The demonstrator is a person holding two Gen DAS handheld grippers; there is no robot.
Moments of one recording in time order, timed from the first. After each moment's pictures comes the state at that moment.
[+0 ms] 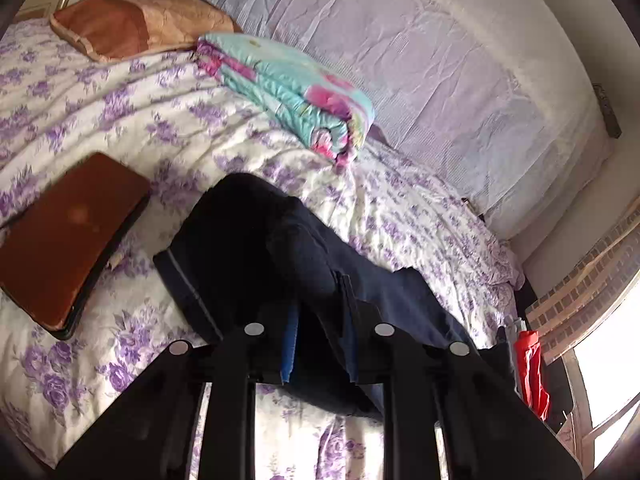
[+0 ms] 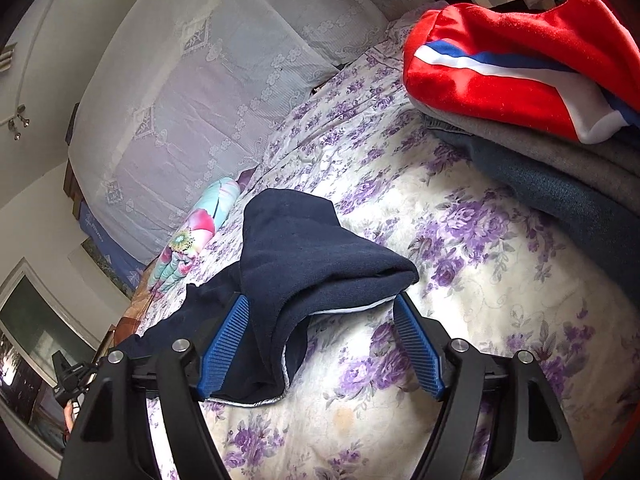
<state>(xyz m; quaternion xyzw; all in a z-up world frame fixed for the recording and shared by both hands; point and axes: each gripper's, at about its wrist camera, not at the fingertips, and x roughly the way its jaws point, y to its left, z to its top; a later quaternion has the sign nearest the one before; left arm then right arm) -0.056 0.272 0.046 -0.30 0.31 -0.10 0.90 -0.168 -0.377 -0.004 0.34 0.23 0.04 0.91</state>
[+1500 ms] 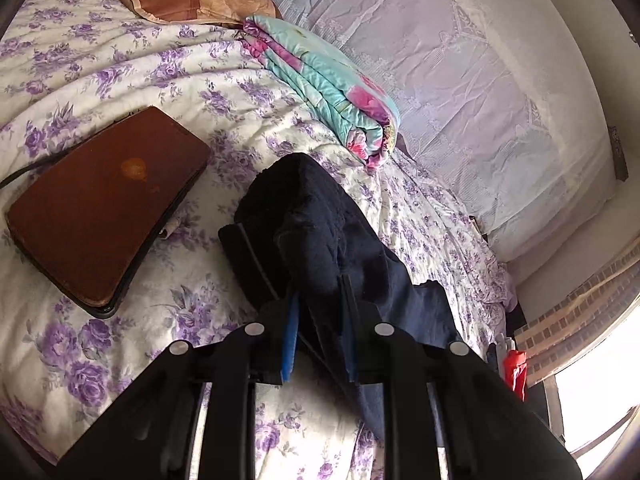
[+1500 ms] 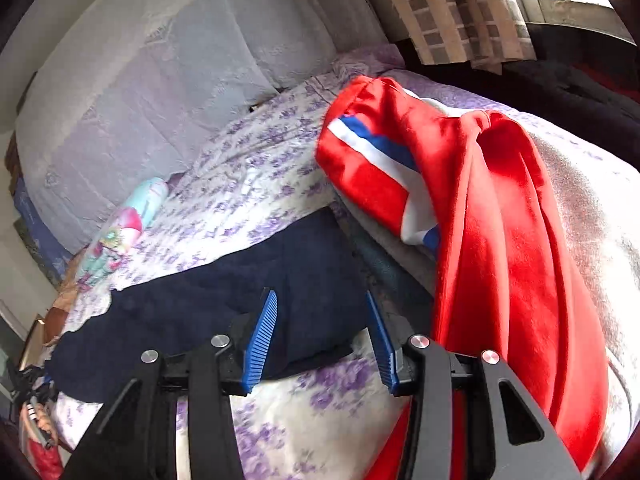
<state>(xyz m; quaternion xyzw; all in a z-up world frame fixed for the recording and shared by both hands) -0.061 0.317 0.001 -0.36 0.33 -0.08 0.87 -0.235 -0.407 0.037 0.27 0.28 -0.07 0.92</state>
